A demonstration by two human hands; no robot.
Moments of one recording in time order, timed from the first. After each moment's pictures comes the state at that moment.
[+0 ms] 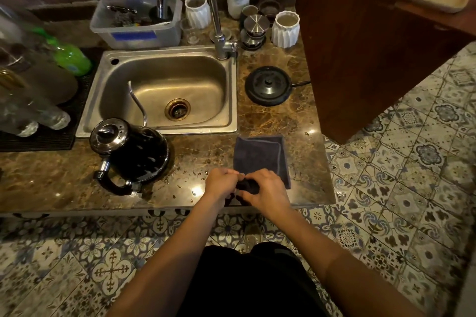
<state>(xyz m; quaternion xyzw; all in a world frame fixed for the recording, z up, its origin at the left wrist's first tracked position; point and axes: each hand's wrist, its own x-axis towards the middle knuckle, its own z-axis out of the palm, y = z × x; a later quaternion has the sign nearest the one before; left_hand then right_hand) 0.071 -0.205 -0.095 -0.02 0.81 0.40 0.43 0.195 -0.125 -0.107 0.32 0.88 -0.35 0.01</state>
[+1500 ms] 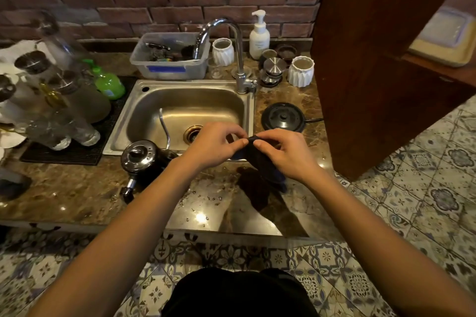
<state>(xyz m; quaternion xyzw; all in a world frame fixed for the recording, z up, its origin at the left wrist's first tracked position) -0.038 -0.184 0.061 0.51 0.80 0.28 0.18 0.121 -0.045 0.046 0.20 0.89 -0.39 -0.15</state>
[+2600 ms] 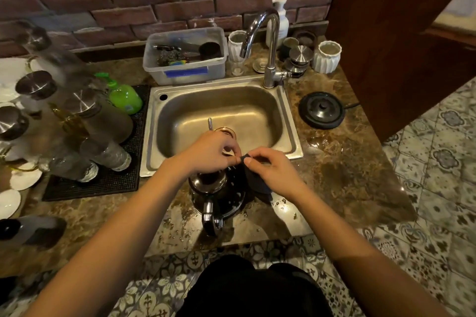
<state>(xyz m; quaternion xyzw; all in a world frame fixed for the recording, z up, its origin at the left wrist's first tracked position) -0.213 -0.282 0.049 0.61 0.73 0.10 0.28 -0.028 -0.201 -0.002 0.33 0.73 -0.59 -0.13</state>
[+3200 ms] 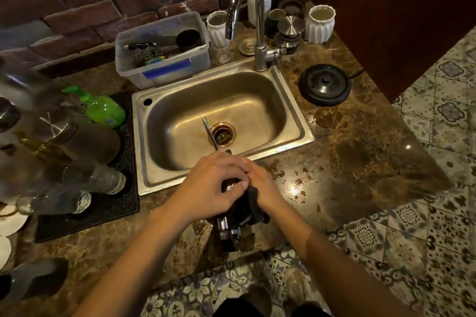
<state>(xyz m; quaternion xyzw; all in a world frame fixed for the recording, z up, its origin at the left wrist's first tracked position) -0.210 -0.327 0.017 0.67 0.68 0.18 0.24 -0.076 -0.253 -0.085 0.41 0.61 -0.66 -0.13</state>
